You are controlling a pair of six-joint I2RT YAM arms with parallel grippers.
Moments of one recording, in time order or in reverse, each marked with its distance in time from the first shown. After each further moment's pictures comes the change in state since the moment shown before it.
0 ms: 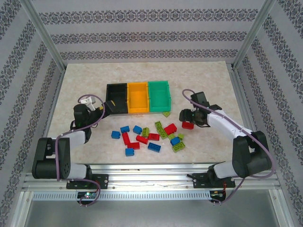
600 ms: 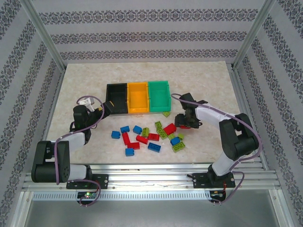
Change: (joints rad) left arm 0.000 -0.020 -0.017 -0.023 -0.044 0.010; right arm 0.088 0.250 0.117 -0.072 0.066 0.008
